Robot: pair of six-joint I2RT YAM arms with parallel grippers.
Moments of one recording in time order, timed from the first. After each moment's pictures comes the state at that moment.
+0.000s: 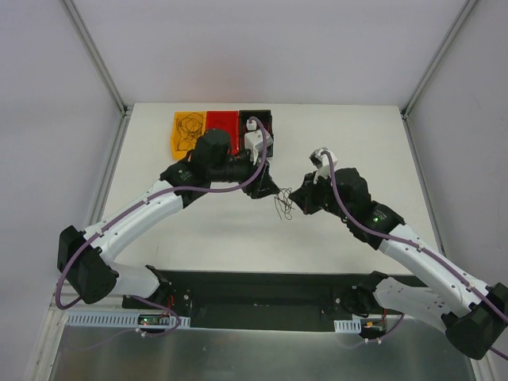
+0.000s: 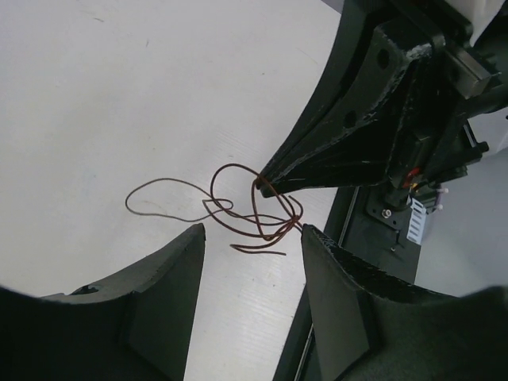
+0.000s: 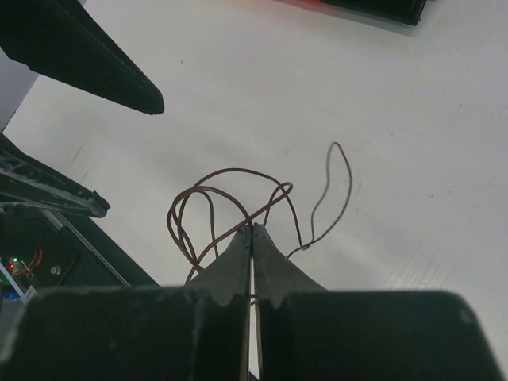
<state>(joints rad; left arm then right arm) -0.72 1.33 1.19 -0.27 0.54 -0.17 0.72 0.95 0.82 -0.30 -0.08 0.33</state>
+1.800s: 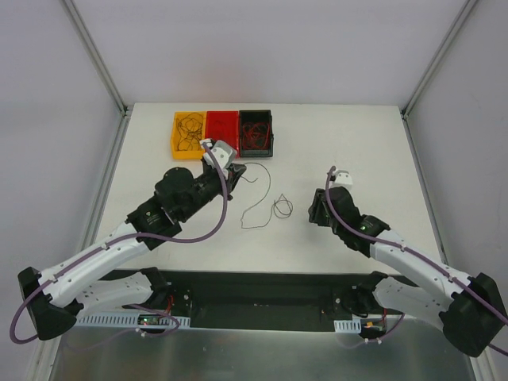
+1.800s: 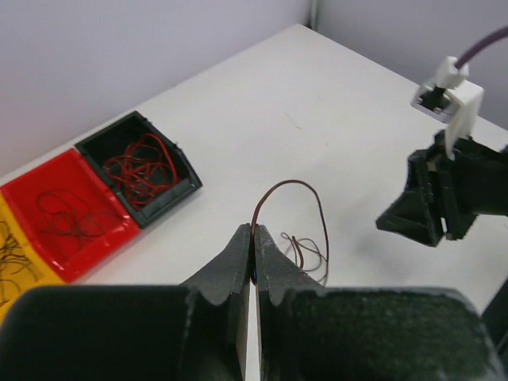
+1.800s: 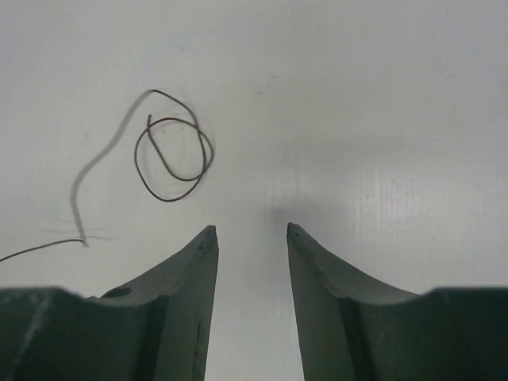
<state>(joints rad) -0.88 0.95 0.92 -0.06 -0.11 0.00 0.73 0.99 0.59 -0.30 0.35 0.59</state>
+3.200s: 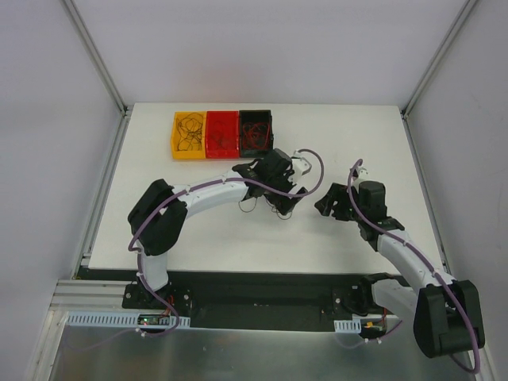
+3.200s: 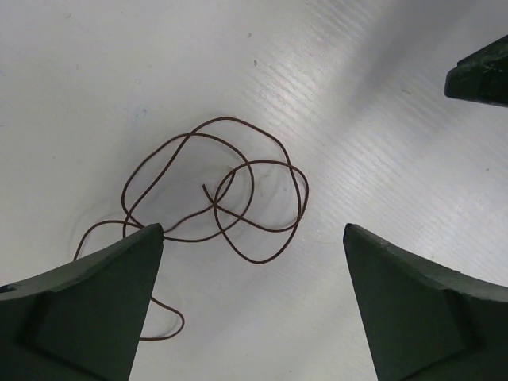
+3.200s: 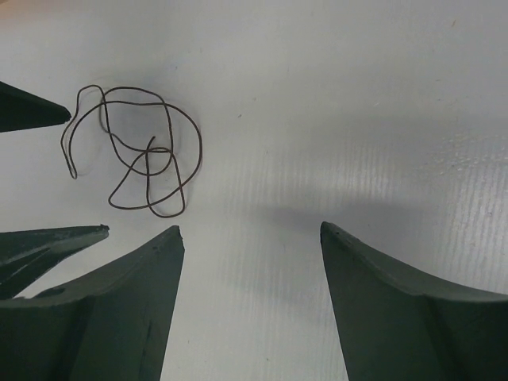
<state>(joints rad) -0.88 1.87 1.39 -0.38 0.09 0.00 0.21 1.02 0.44 -0.06 -0.25 0.42</state>
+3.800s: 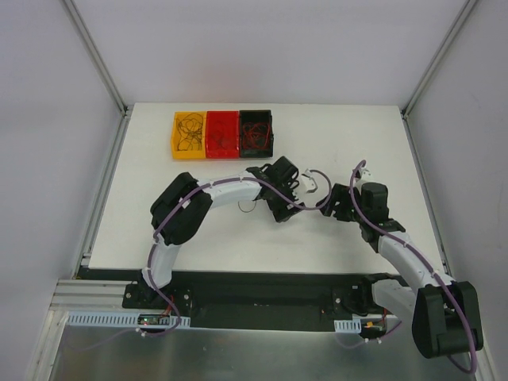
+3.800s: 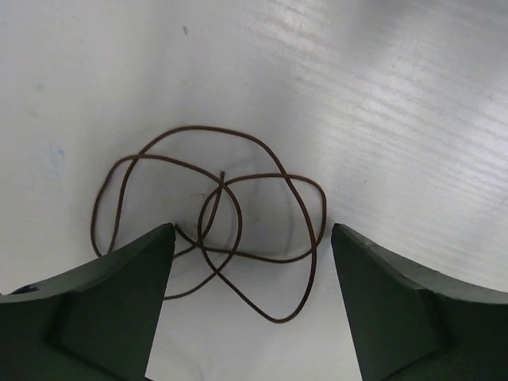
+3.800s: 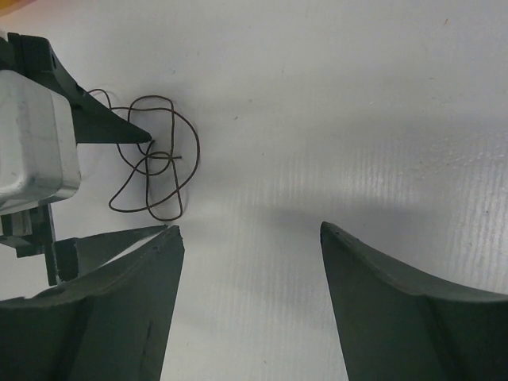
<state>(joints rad) -0.87 2.05 1.44 -0.44 0.19 0.28 0.18 1.01 0.41 -0.02 -0.28 0.43</state>
